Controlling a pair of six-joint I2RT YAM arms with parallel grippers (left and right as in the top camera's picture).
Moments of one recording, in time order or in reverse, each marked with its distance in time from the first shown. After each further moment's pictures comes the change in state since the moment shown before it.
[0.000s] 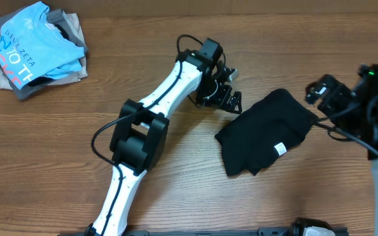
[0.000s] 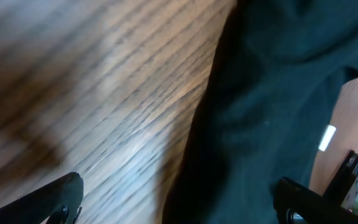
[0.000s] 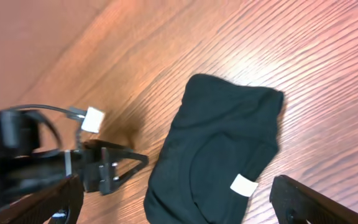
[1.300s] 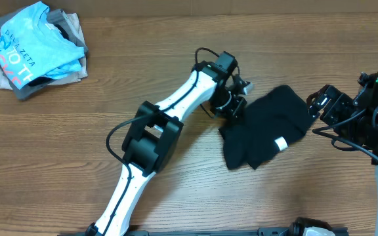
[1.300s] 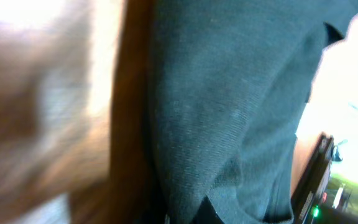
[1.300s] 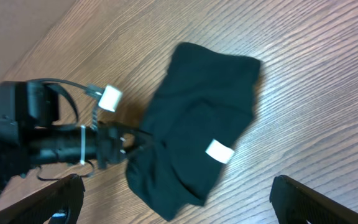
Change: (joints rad) left arm -0.055 0.060 -0.001 0.061 0.107 -0.053; right arm -0.029 -0.019 0.005 -0.097 -0.021 -0.081
